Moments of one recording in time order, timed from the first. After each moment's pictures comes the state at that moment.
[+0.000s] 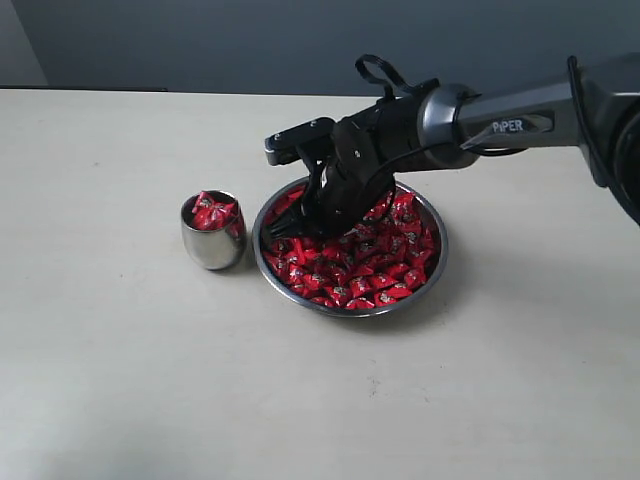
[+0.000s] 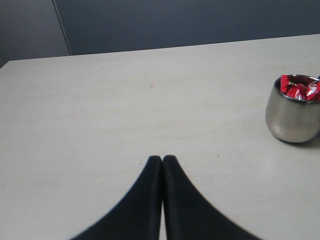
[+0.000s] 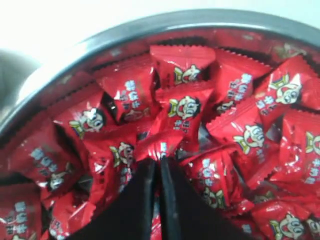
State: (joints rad) left arm 0.12 0.00 0.01 0.03 0.34 0.03; right arm 0.77 2.18 -1.43 0.01 0.46 0.04
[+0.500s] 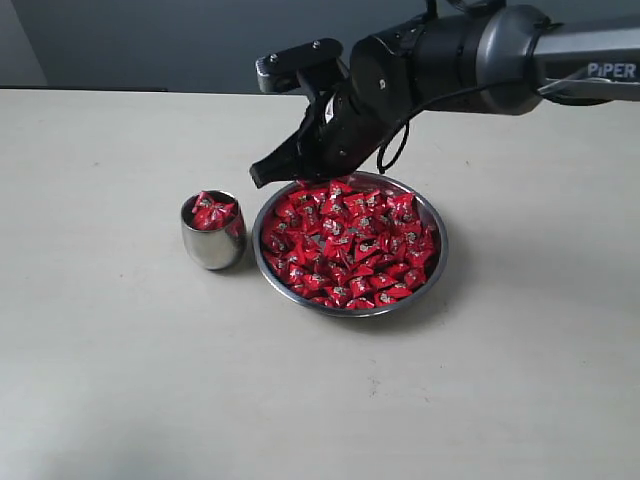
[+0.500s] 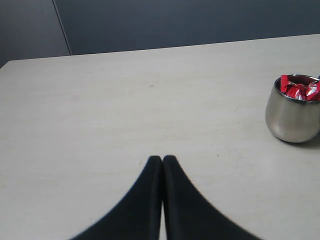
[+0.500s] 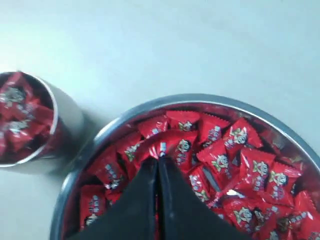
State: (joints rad) left arm 0.12 0.00 0.01 0.03 0.34 0.03; right arm 0.79 1.97 -1.43 0.01 0.51 0.04
